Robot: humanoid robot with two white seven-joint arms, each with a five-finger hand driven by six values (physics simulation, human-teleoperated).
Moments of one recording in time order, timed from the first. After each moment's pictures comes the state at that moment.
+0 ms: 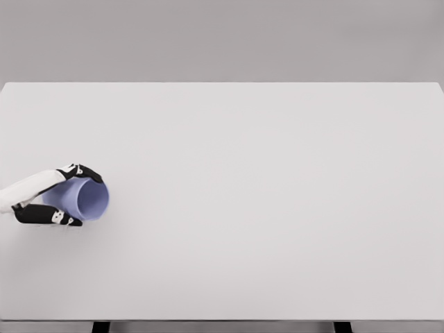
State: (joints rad) left arm -0.08 1.22 -0.57 -1.70 0.29 -0.46 -0.15; right arm 0.01 0.00 -0.04 -0.02 0.10 -0.09 0.21
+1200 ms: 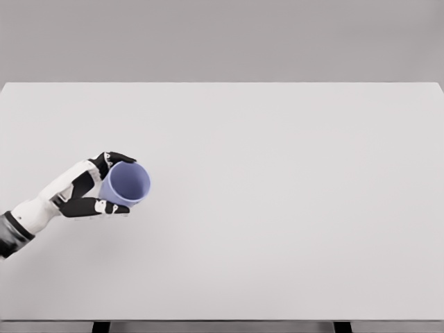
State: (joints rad) left arm -0.14 0.99 -0.68 -1.69 0.71 -0.46 -0.17; right arm 0.01 0.00 -0.04 -0.02 0.10 -0.09 0.21
